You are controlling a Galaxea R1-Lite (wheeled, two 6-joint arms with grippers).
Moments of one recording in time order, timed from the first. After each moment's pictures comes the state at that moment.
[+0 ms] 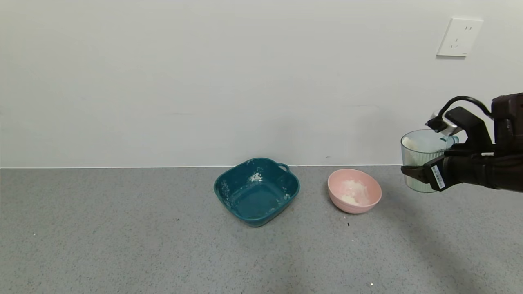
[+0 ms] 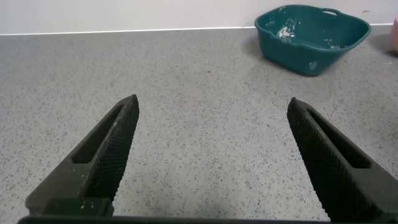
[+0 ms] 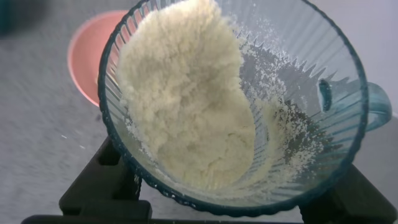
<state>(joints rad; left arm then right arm) 0.00 0.00 0.00 -0.01 0.00 0.01 0.16 1.58 -1.02 -0.10 -0.07 -0.29</state>
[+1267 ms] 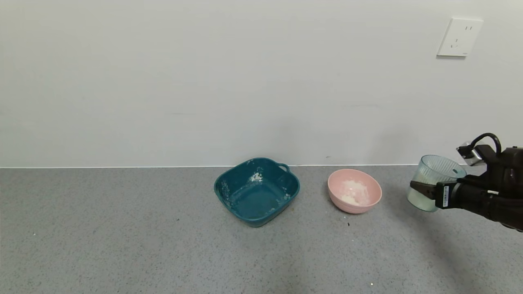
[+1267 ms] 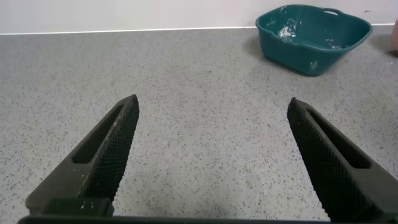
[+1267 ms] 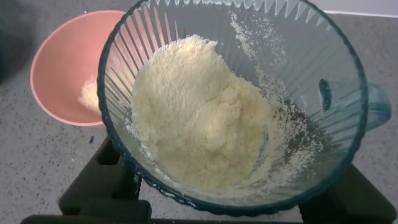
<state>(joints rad) 0.00 0.00 0.00 -0.01 0.00 0.01 -0.07 1.73 -0.64 -0.69 0.16 -0.04</state>
